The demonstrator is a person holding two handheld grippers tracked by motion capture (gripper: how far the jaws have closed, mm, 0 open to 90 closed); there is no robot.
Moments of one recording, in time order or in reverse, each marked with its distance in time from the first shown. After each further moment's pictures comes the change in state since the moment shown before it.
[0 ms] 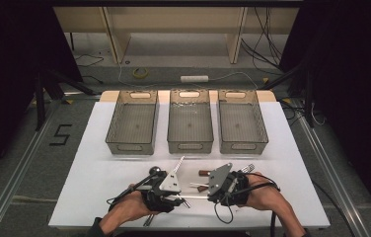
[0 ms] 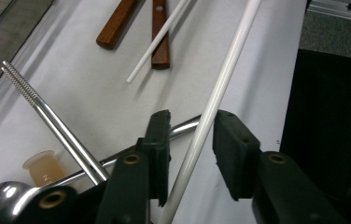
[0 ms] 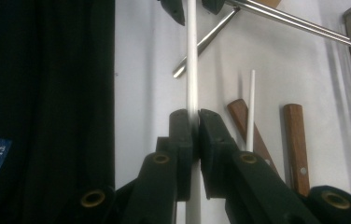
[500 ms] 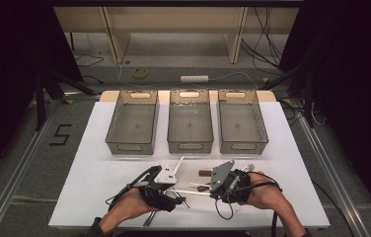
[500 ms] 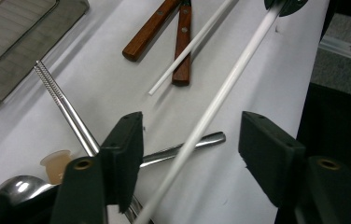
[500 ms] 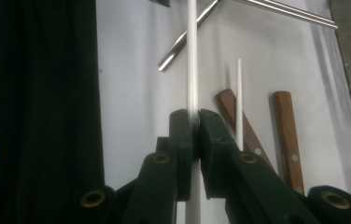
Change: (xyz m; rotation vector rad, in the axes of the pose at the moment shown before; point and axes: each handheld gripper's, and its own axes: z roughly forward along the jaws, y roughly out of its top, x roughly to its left) left arm 0.009 0.000 -0.004 -0.071 0.037 -0.112; right arm -0.006 -0.006 0.002 -0.001 -0.029 0.045
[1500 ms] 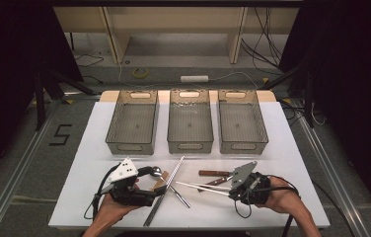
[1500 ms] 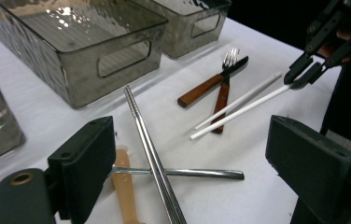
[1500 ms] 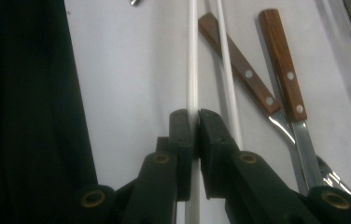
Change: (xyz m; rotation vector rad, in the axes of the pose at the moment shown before) left arm 0.021 -0.044 -0.046 -0.360 0.078 -0.271; right arm -0.006 -0.054 -0.004 0.030 -0.025 0.131
